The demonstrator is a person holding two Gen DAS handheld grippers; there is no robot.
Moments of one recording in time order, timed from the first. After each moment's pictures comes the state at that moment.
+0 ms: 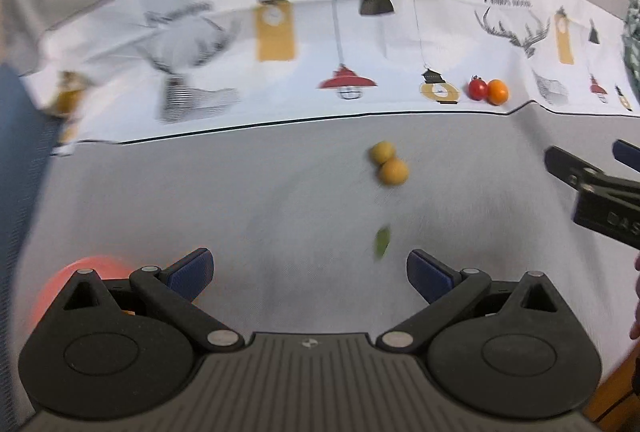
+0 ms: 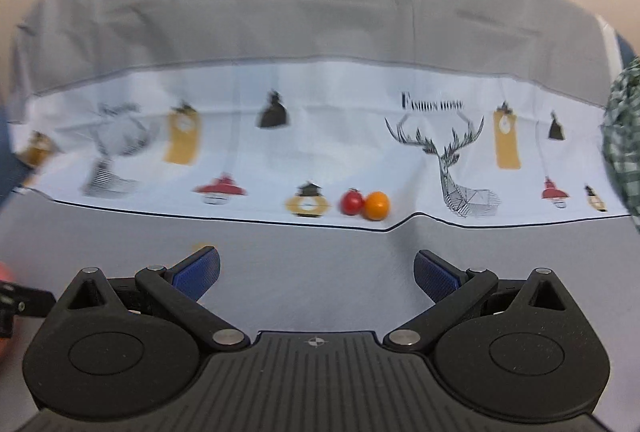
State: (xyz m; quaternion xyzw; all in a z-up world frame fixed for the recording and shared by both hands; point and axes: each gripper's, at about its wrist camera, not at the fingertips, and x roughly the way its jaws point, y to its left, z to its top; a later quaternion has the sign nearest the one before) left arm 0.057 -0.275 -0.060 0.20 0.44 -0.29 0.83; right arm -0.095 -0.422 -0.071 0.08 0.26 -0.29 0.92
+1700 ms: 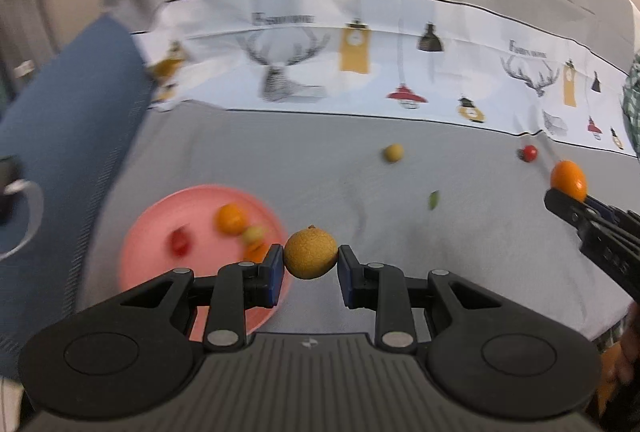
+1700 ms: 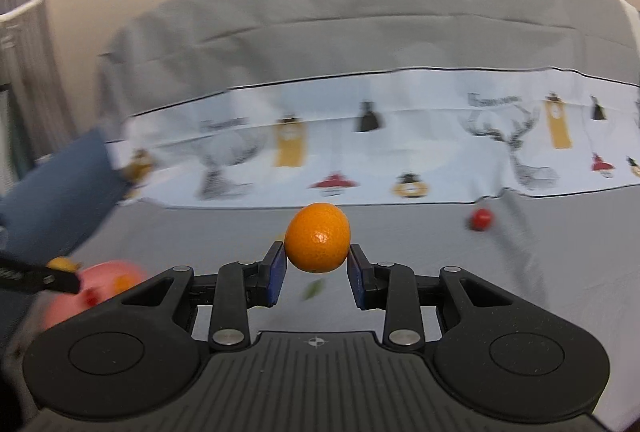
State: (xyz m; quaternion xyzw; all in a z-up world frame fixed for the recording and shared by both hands) left arm 0.000 -0.082 0.017 0.13 0.42 -0.26 0.86; right arm -0.161 -0.282 -0.029 0.14 0.22 -0.20 0.95
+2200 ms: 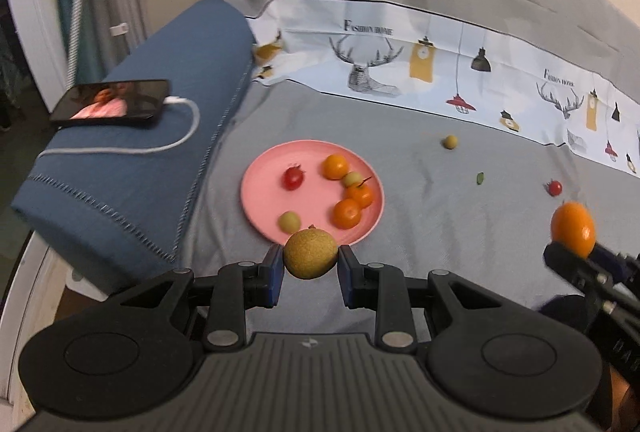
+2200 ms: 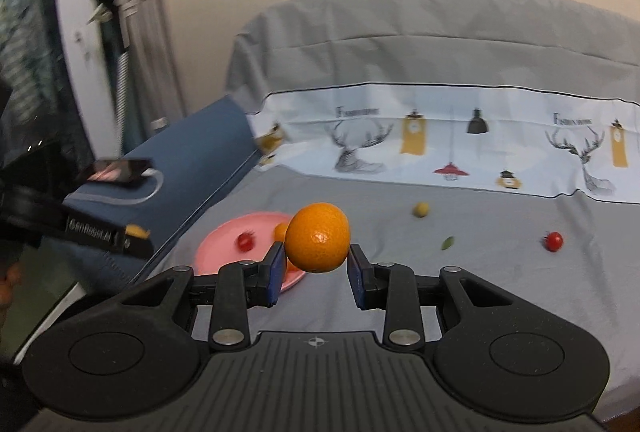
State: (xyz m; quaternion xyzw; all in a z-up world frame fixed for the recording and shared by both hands) left arm -0.066 0.065 0.049 0.08 0.41 -0.20 0.89; right arm -0.218 -0.113 0.012 0.10 0.22 -0.10 0.97
